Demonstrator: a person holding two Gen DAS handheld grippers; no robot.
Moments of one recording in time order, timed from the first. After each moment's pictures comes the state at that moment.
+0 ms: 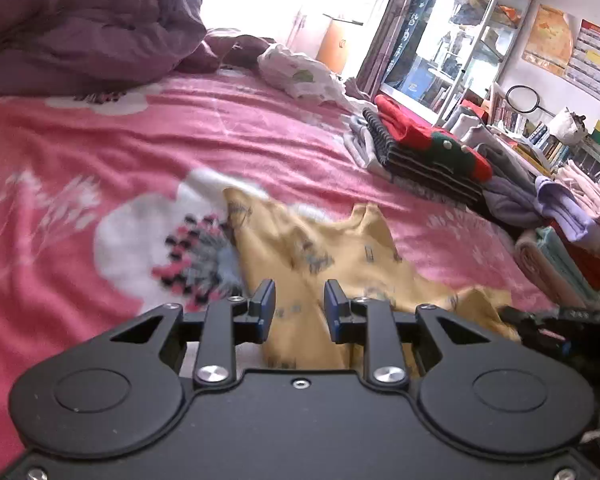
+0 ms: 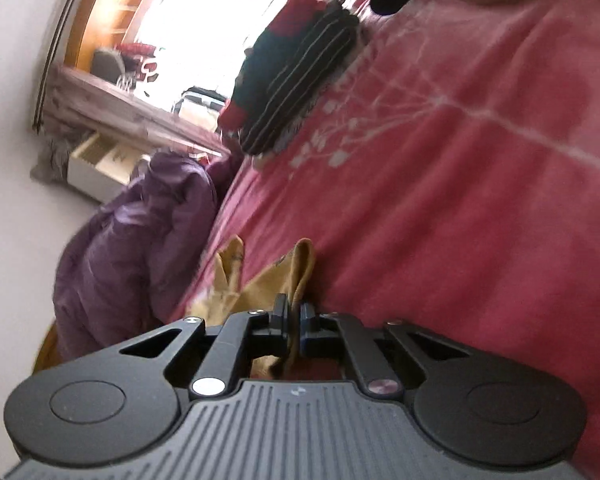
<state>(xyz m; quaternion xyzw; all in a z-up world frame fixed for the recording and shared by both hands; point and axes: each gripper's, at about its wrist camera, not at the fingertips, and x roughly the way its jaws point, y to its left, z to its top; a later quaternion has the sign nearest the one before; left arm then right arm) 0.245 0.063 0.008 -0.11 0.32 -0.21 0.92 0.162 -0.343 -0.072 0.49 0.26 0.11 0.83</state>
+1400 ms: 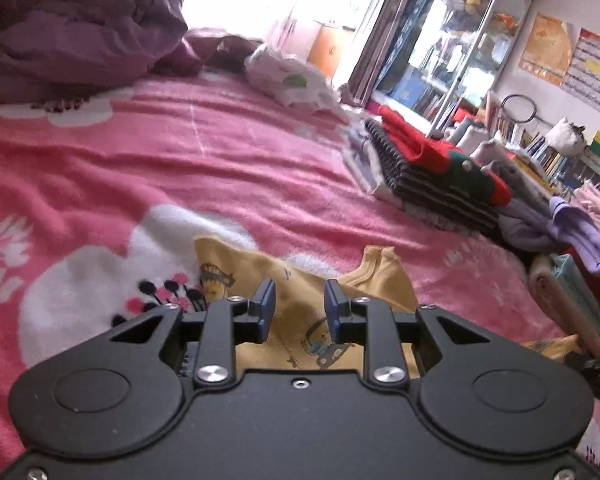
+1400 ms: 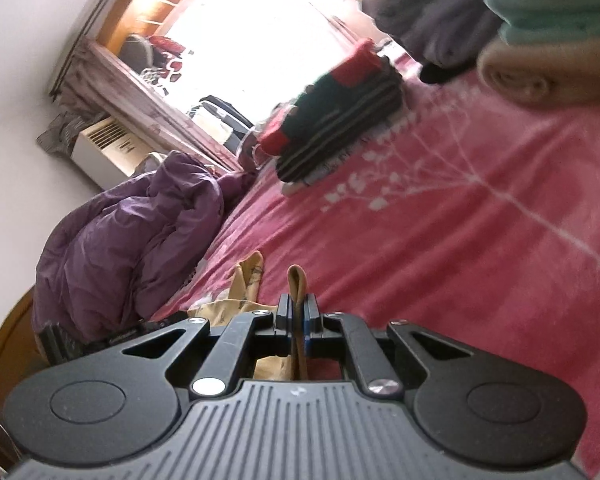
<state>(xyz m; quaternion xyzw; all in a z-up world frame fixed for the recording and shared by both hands) 0.317 0.048 -0.013 -0.14 0.31 -0.23 0.91 0.133 -0.321 -0.027 0.37 0.21 0.10 0.90</state>
